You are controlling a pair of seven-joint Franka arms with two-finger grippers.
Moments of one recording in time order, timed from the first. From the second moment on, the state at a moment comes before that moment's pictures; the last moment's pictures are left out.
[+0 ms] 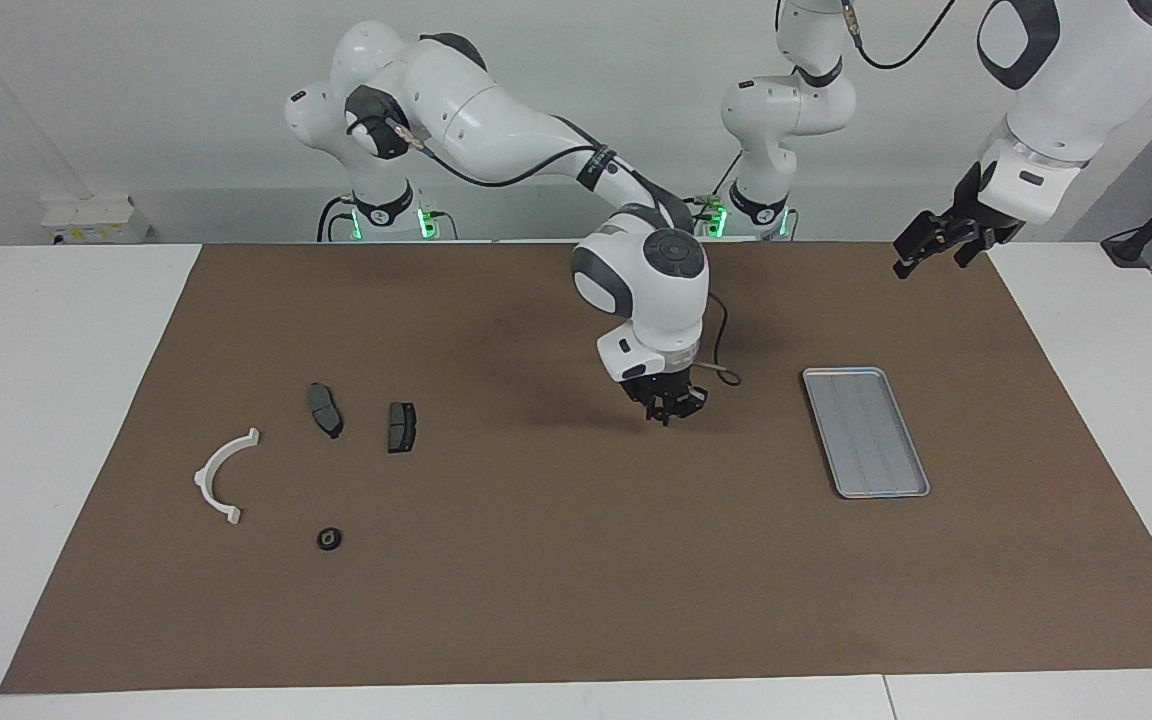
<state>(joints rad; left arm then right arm) 0.00 -0.05 0.01 -1.67 -0.05 1.54 -0.15 0.56 0.82 0.22 -1.14 -0.17 2.03 1.27</state>
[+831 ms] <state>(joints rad) 0.00 -0.05 0.01 -1.67 -0.05 1.54 -0.15 0.56 0.84 0.22 -1.22 -0.18 2.15 1.27</state>
